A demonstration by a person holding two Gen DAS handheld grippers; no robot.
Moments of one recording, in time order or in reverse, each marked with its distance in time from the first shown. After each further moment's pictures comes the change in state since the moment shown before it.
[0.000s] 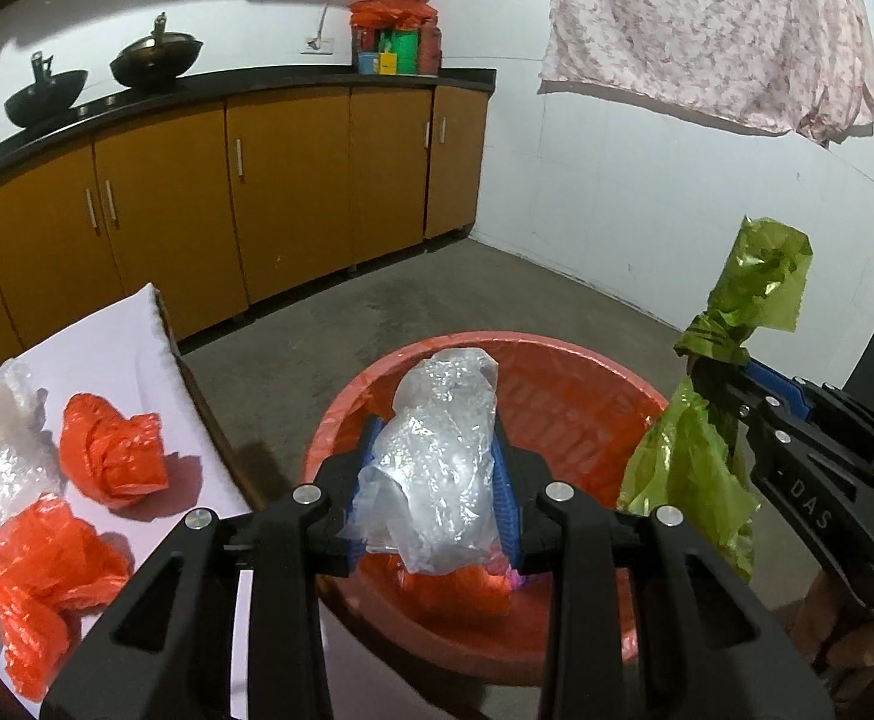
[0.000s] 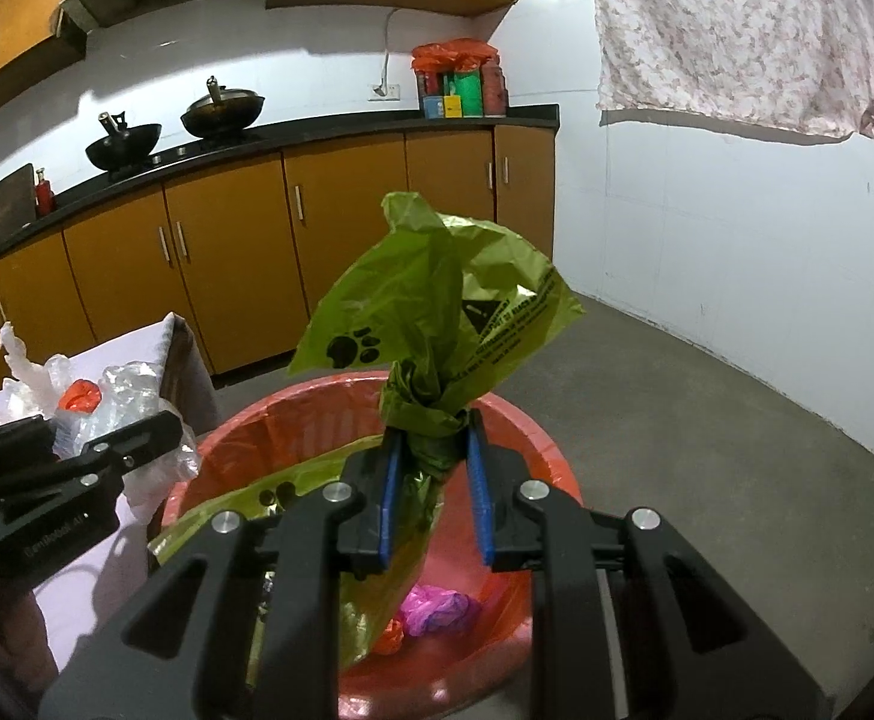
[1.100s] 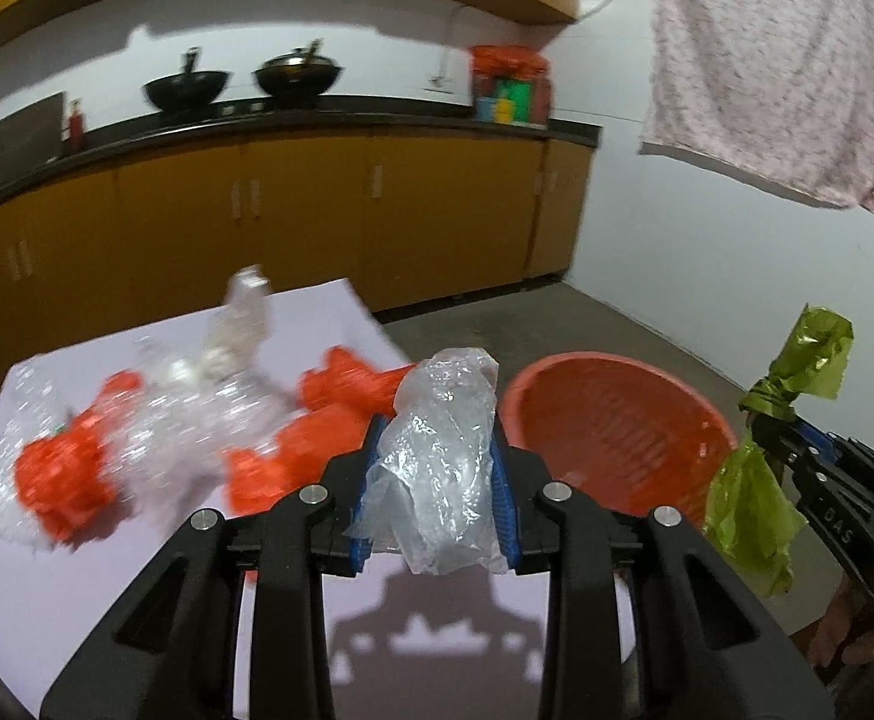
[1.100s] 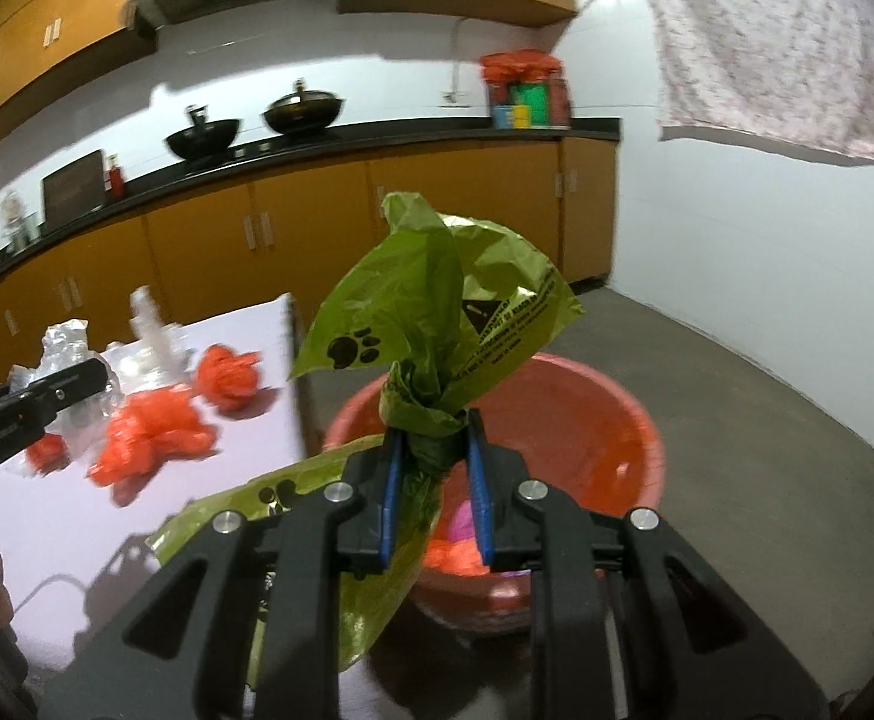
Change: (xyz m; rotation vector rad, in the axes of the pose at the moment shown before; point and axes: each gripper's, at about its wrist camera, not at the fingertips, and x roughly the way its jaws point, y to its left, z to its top) left arm -0.127 0.067 -0.029 -0.130 -0.086 0.196; right arm -0.082 0.046 -0.017 -0.042 -0.007 0.115
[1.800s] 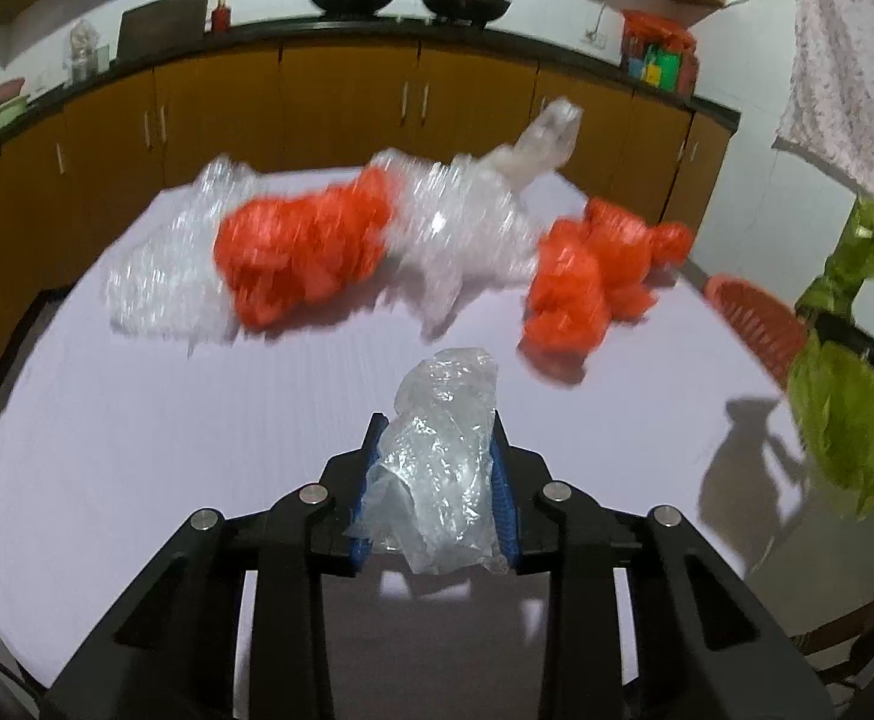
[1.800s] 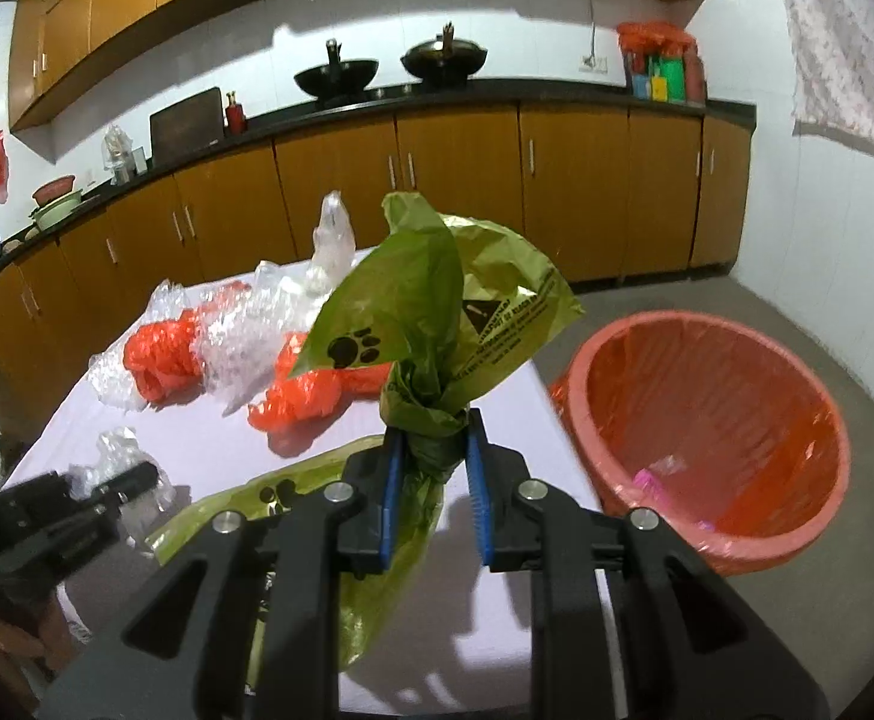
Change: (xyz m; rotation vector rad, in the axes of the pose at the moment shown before) left arm -0.056 0.132 -0.104 -0.202 0.123 0.239; right arm 0.000 0.137 -0.030 -0.137 0.087 0.276
